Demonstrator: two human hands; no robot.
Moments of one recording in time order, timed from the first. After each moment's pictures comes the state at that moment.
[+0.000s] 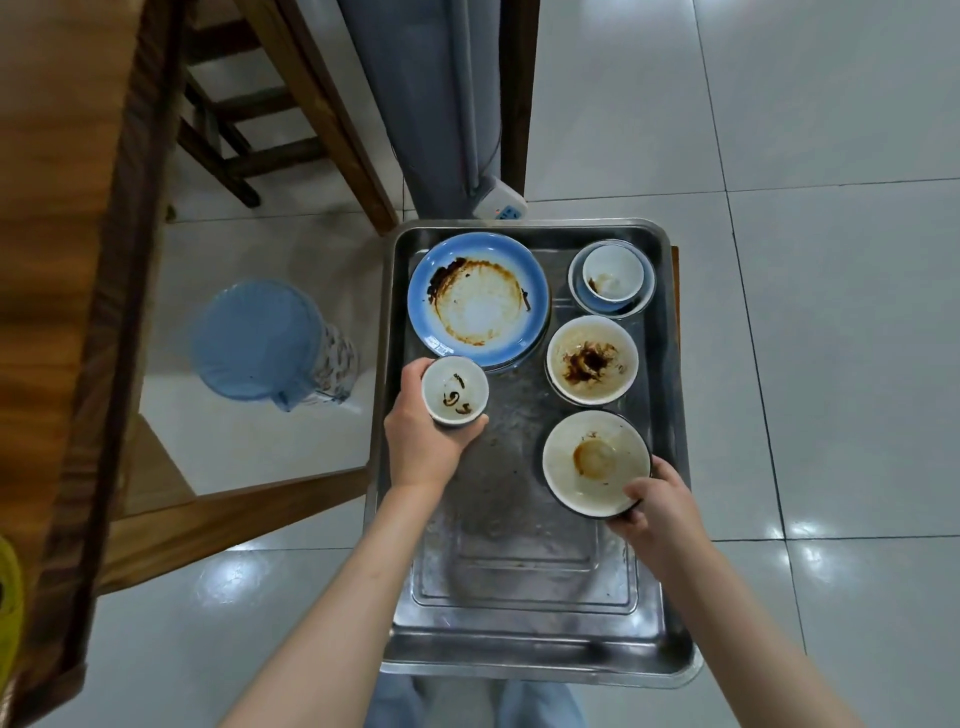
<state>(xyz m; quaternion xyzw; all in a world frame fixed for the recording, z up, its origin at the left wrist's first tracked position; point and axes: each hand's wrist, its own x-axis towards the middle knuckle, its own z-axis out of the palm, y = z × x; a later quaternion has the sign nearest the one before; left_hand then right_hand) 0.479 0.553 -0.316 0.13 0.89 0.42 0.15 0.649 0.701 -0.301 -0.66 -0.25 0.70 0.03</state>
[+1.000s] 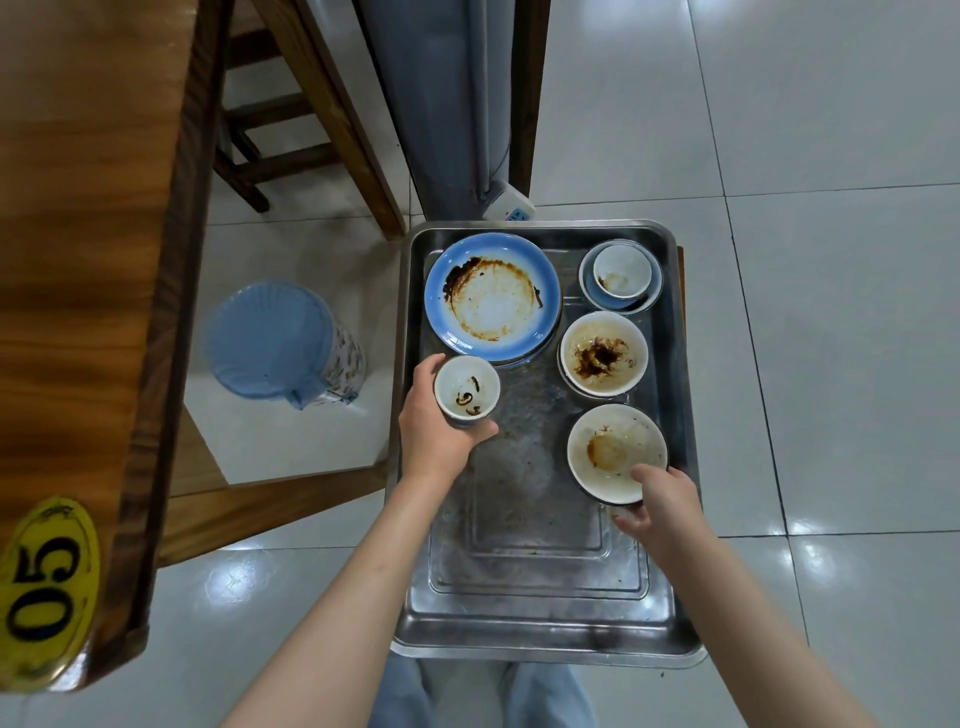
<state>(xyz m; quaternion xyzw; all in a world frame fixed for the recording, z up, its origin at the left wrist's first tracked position) 0.475 0.544 -0.307 0.10 0.88 0.41 0.23 0.641 0.688 -0.283 -0.72 -0.30 0.62 0.00</state>
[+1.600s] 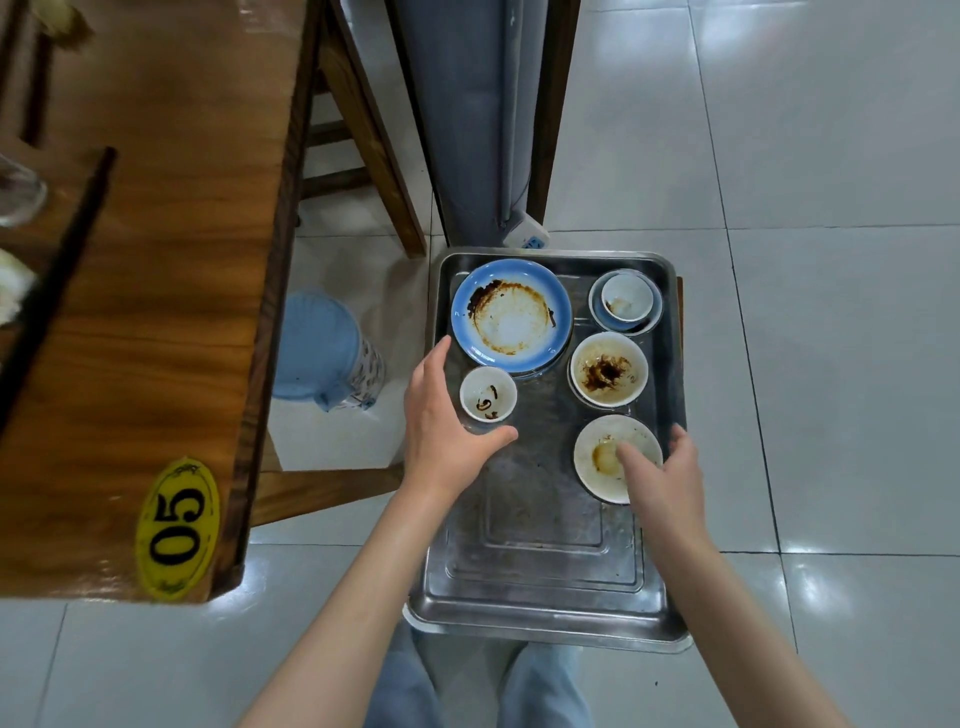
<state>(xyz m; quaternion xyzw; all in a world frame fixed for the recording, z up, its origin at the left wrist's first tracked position) 0.480 0.530 -0.230 0.15 0.89 0.37 0.20 0.626 0.668 -0.216 -0.62 -0.58 0.52 0.02</state>
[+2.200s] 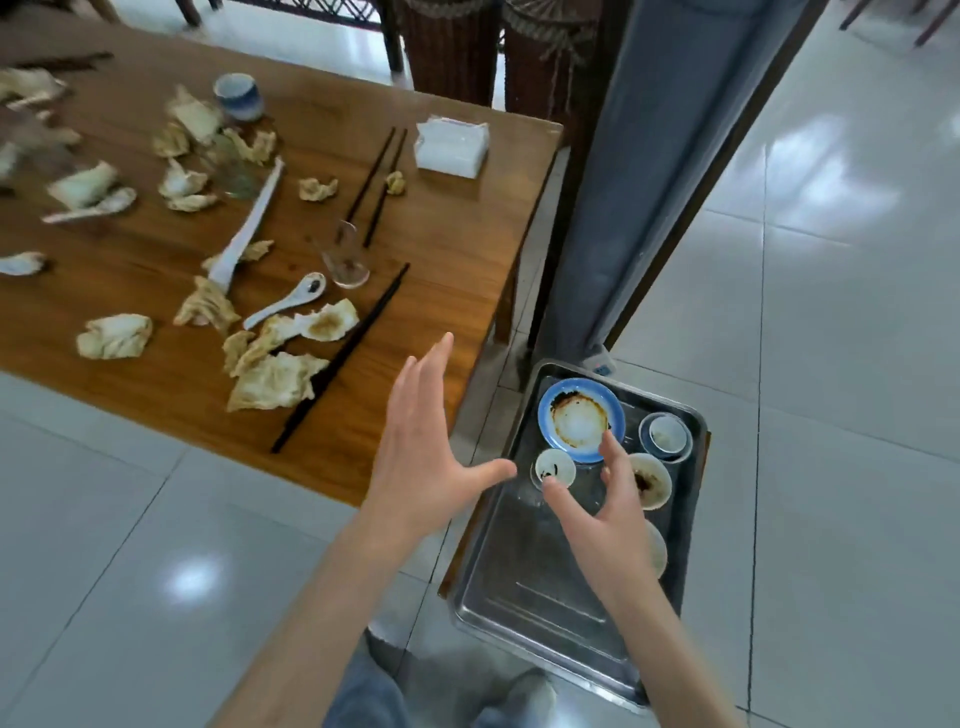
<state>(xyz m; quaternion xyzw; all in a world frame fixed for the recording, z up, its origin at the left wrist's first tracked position) 0.477 0.425 0.032 0.16 0.90 0.39 0.10 0.575 0.568 -0.013 -0.34 -0.76 0.55 0.02</state>
